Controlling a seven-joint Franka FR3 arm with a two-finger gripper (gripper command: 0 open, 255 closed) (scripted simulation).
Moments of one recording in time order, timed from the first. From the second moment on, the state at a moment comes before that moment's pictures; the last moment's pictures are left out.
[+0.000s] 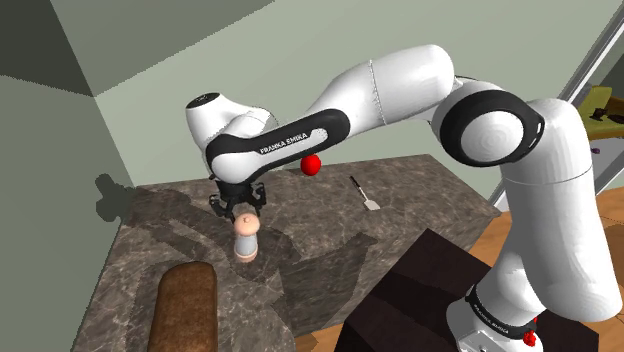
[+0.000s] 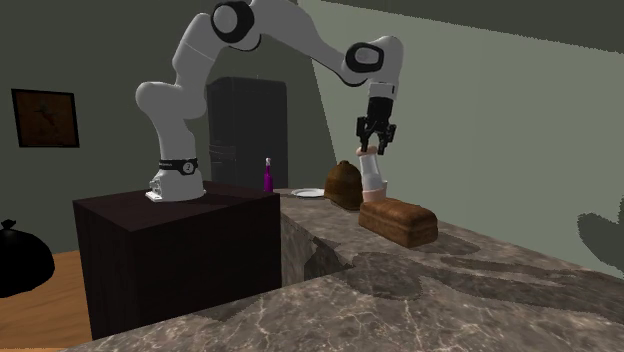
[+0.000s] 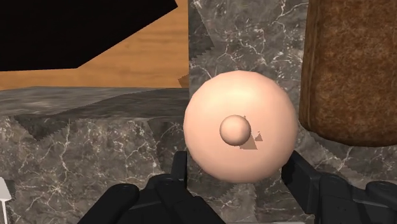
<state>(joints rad) 0.38 0.60 0.20 -1.46 -0.20 1.89 1.10</state>
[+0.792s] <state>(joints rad) 0.38 0.68 0.19 -1.50 -0.22 2.01 1.11</state>
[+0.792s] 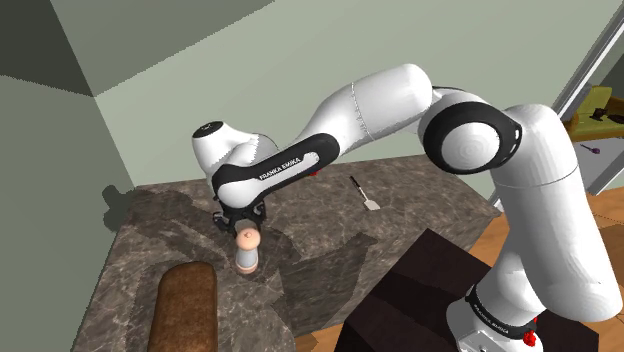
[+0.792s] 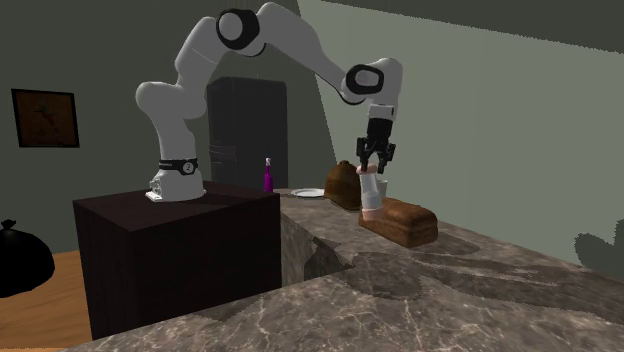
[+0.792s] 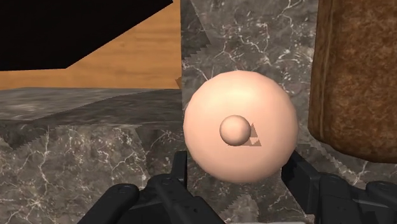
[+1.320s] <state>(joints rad) 0.39 0.74 0.18 -1.51 -0.23 2.08 1.13</state>
